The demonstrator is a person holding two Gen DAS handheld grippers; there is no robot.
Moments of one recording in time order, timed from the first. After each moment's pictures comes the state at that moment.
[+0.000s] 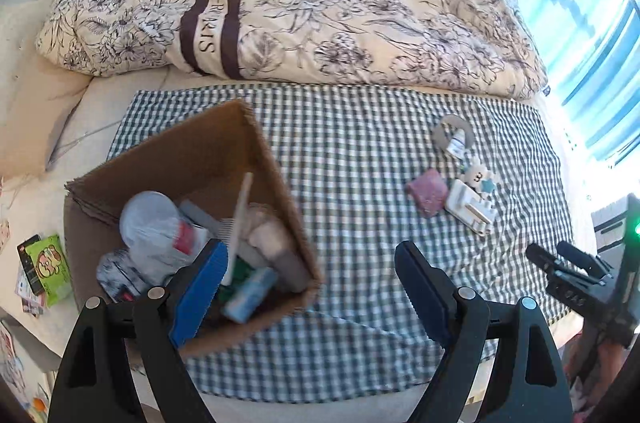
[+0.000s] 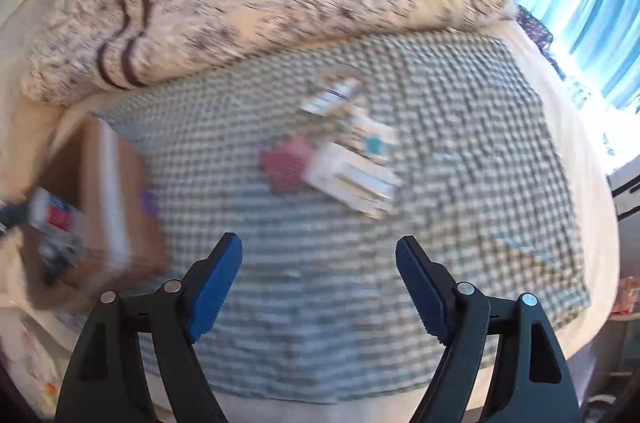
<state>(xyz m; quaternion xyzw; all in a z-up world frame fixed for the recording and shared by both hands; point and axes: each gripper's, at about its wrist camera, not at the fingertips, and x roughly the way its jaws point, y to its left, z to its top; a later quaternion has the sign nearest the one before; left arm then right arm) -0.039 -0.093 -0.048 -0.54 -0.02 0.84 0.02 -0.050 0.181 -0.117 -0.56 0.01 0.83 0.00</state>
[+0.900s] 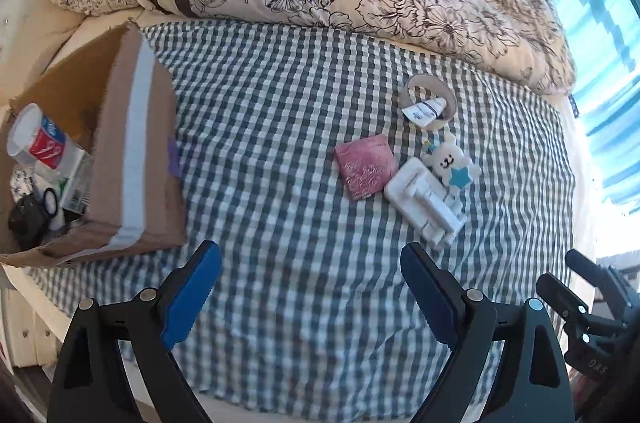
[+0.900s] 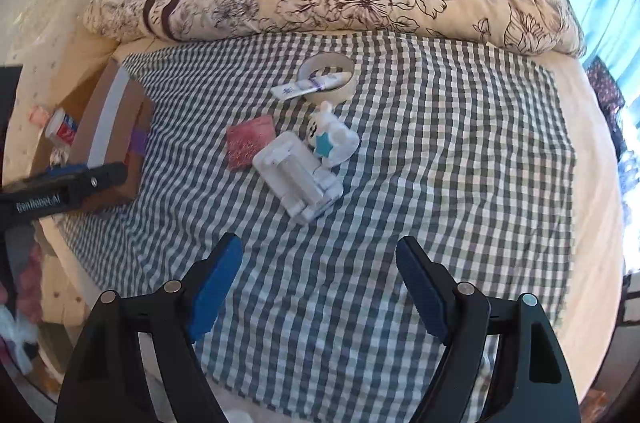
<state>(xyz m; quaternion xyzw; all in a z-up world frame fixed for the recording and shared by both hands) -0.061 0.057 -0.133 -0.58 -0.09 0.81 -0.06 -0.098 0.280 -0.141 -0.56 -0.03 0.81 -0.18</state>
